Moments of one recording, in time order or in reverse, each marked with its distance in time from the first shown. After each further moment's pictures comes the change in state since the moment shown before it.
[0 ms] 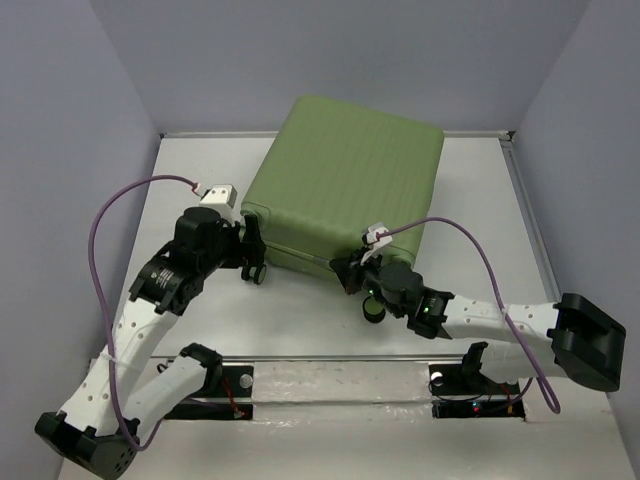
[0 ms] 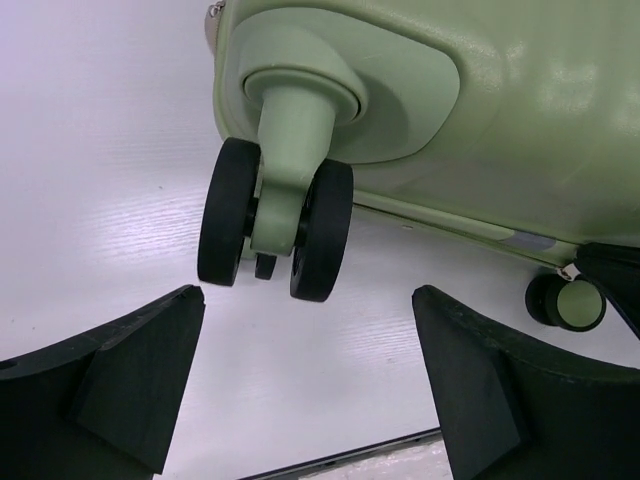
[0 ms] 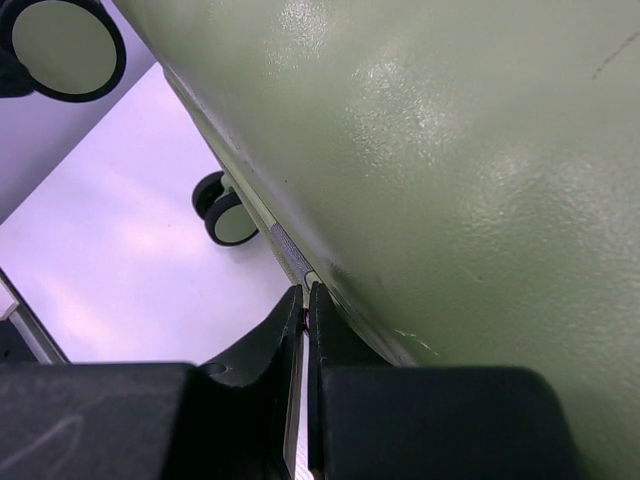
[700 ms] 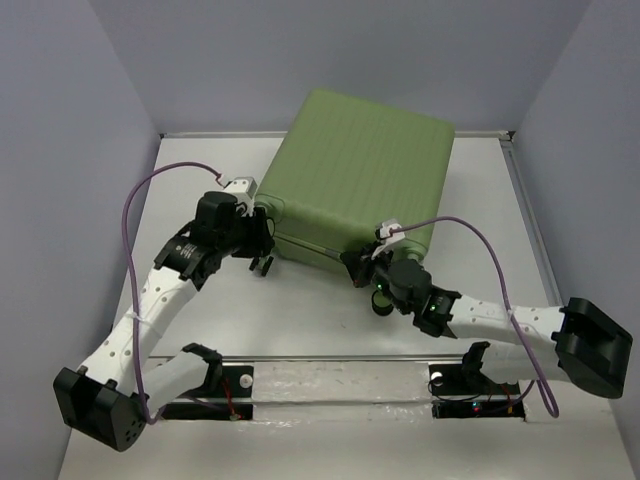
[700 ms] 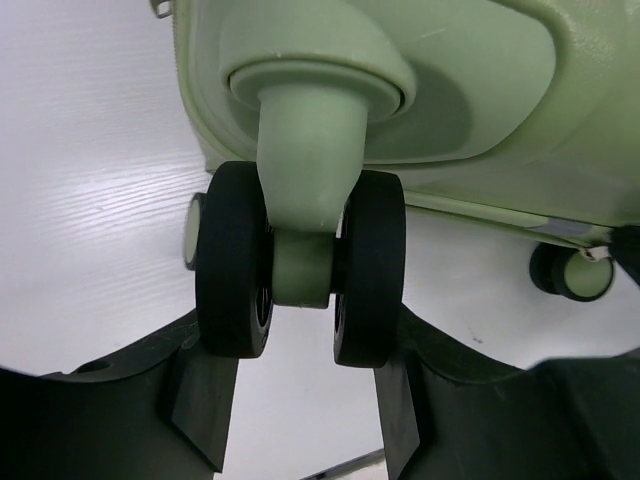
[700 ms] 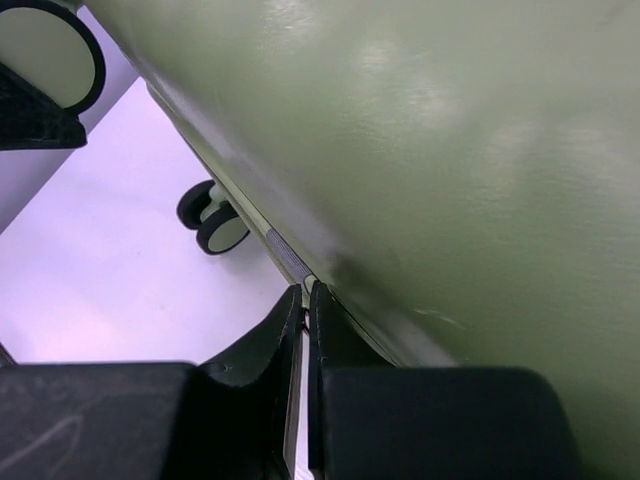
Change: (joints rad) left arm 0.040 0.210 -0.006 0.121 0.156 0.043; right arm -0.047 -0.027 -0.034 0.025 -0.021 0.022
